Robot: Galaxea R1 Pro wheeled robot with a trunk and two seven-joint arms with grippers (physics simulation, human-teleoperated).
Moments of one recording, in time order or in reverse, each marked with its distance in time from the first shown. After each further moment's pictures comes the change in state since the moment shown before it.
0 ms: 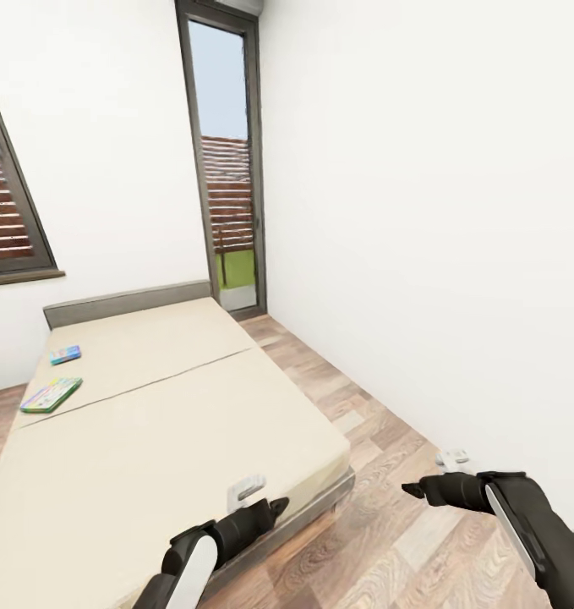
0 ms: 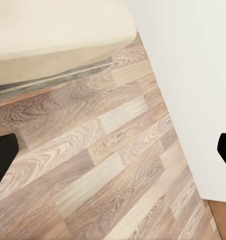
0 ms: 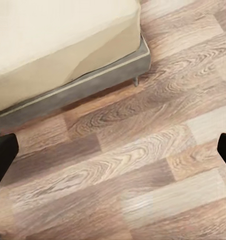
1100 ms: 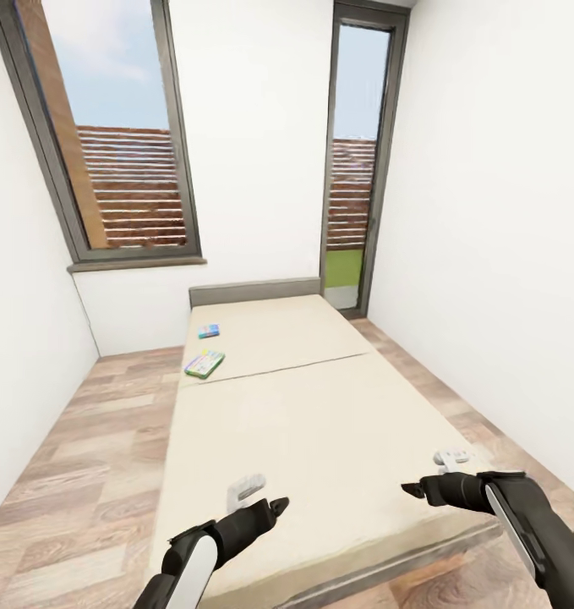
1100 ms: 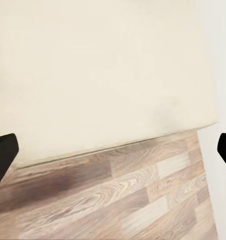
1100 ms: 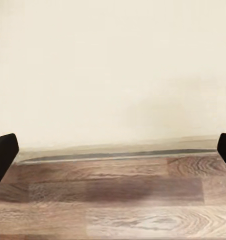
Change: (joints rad) left arm 0.000 0.000 0.000 0.000 0.000 0.000 0.000; right arm 0.000 0.000 0.000 0.000 0.000 0.000 -0.001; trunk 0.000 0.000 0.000
